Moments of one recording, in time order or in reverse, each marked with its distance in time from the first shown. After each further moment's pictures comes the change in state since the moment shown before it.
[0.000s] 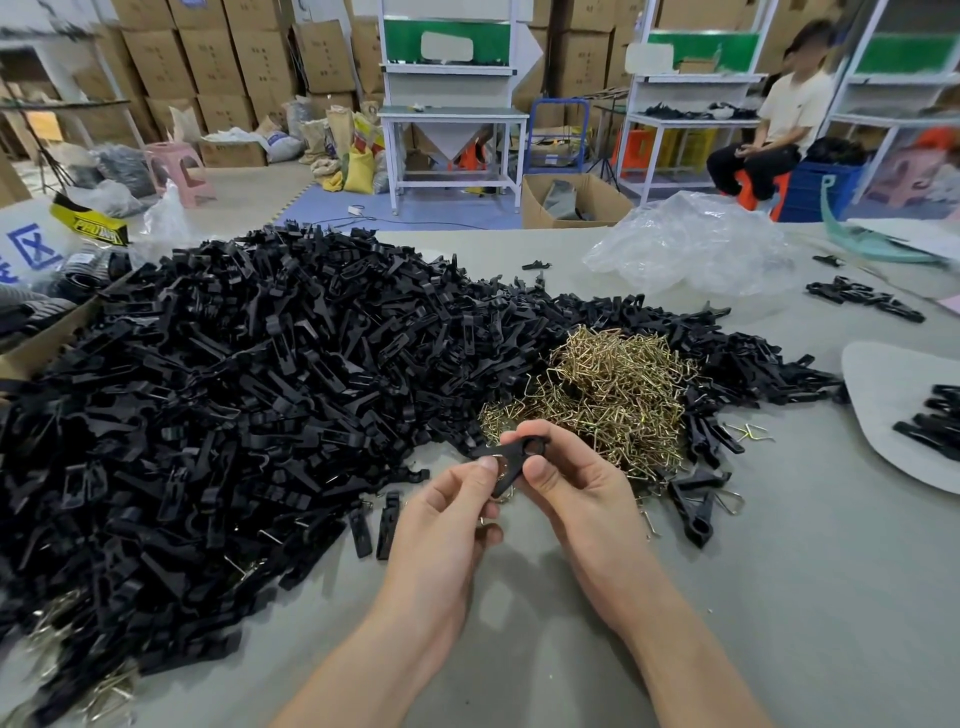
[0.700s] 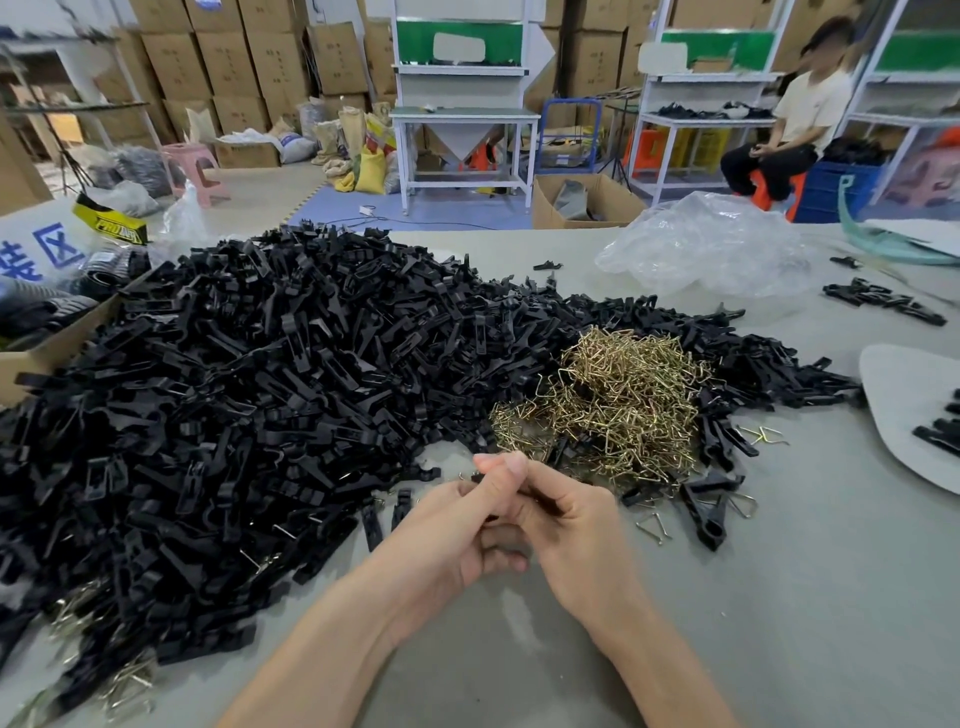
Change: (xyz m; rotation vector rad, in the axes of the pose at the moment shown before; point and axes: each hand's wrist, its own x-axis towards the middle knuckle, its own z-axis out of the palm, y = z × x) left_hand 0.010 0.015 -0.016 0.138 -0.409 -0.184; right_hand -0.014 -0.004 0.024 -0.274 -0.008 -0.028
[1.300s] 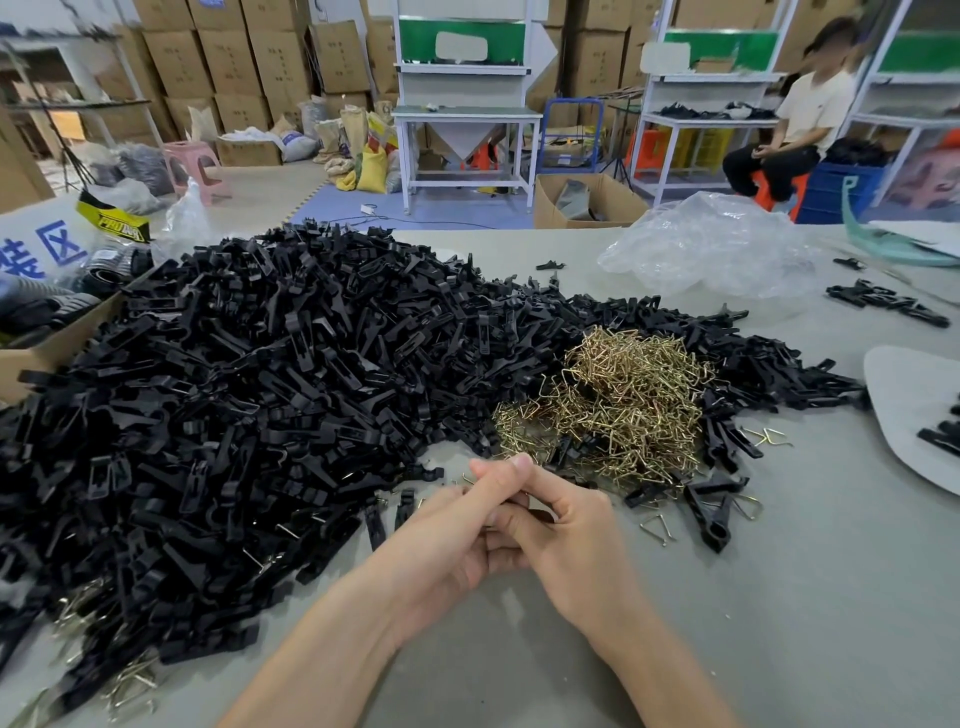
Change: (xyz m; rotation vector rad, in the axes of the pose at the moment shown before) left_hand 0.002 -0.004 -0.005 -0.065 0.002 -0.035; right_hand 0.001 0.006 0.004 -0.082 -0.050 0.009
